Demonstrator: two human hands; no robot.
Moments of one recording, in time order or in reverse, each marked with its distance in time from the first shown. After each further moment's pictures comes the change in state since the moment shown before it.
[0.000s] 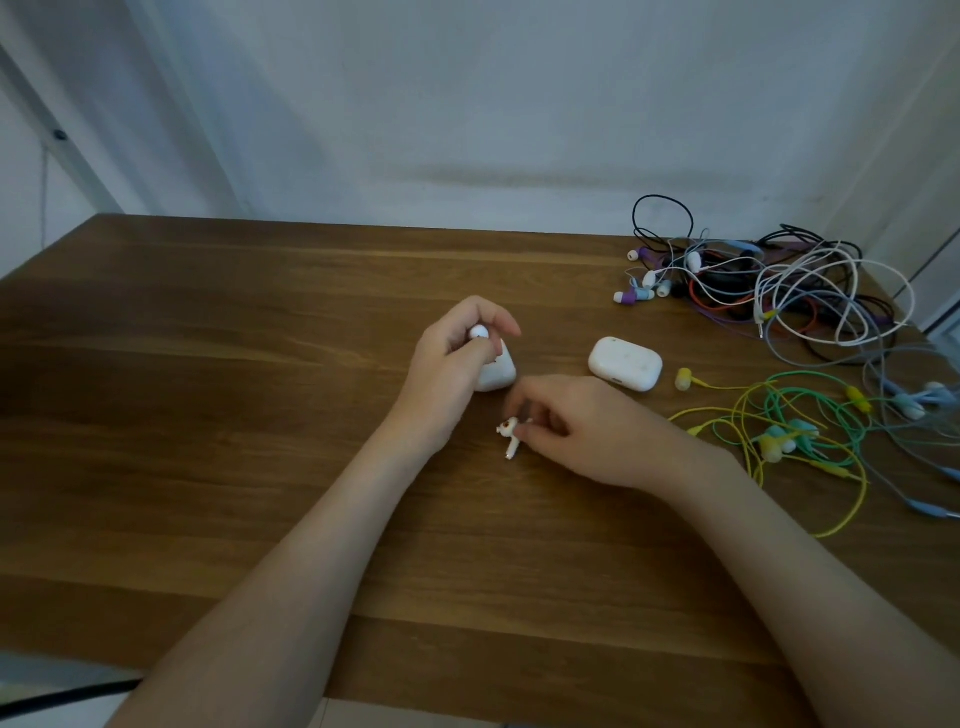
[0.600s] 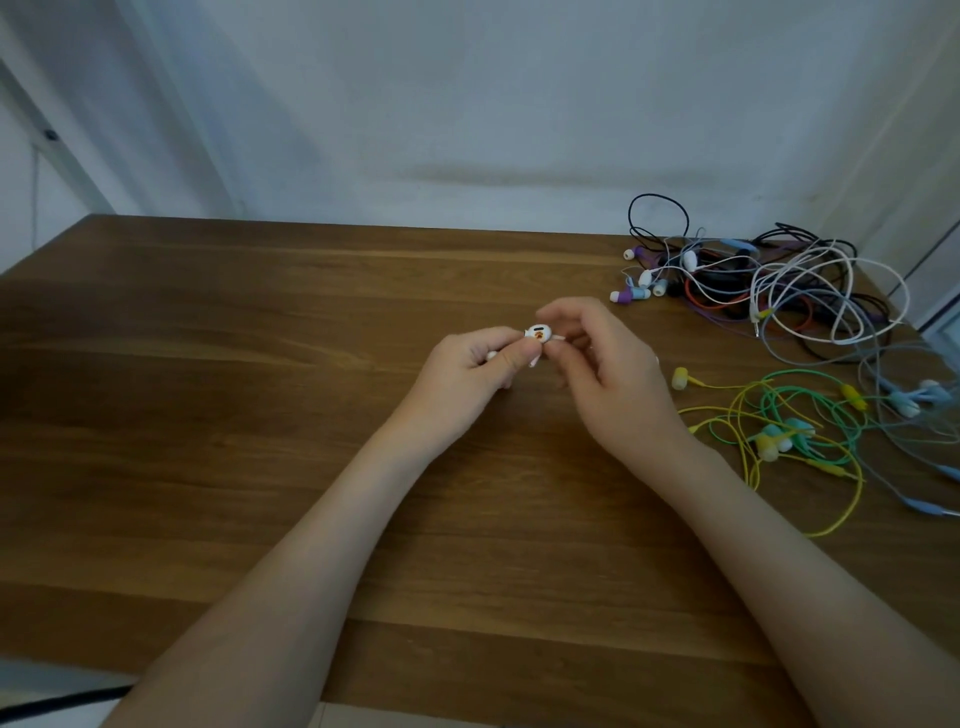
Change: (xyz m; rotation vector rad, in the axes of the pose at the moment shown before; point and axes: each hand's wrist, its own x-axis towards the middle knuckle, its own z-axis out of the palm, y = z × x) left_hand 0.001 -0.001 0.004 0.119 -0.199 0.003; right_hand 0.006 0.012 0.003 0.251 0.679 -0.113
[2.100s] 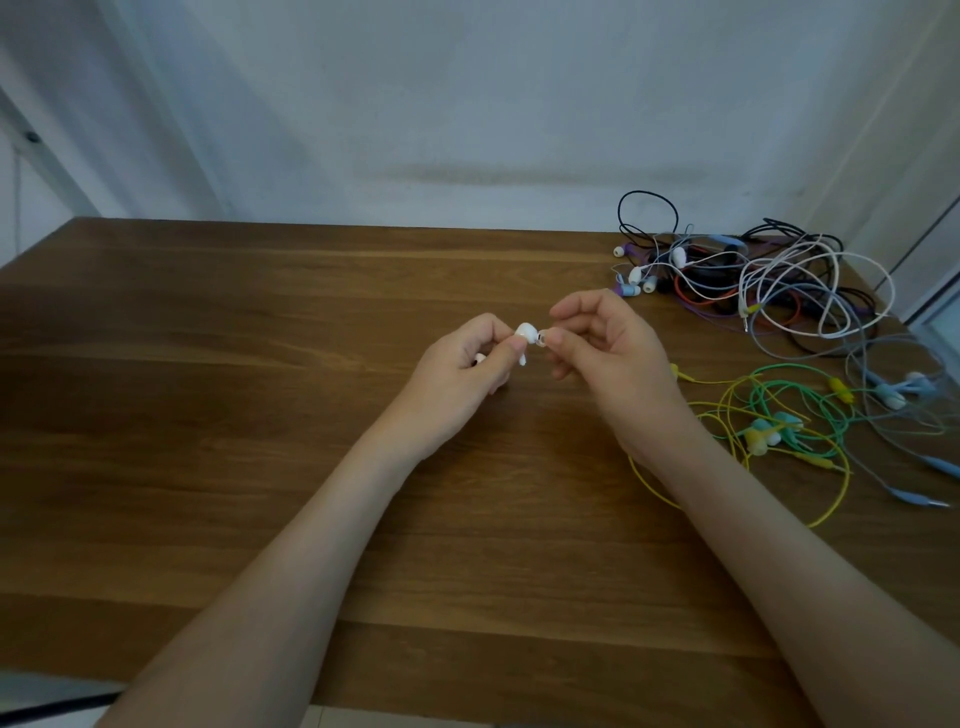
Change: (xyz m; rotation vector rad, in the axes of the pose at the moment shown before) left_hand 0.000 0.001 0.000 0.056 0.005 -0.042; right_hand 0.005 -0.005 -0.006 0.467 0.072 0.377
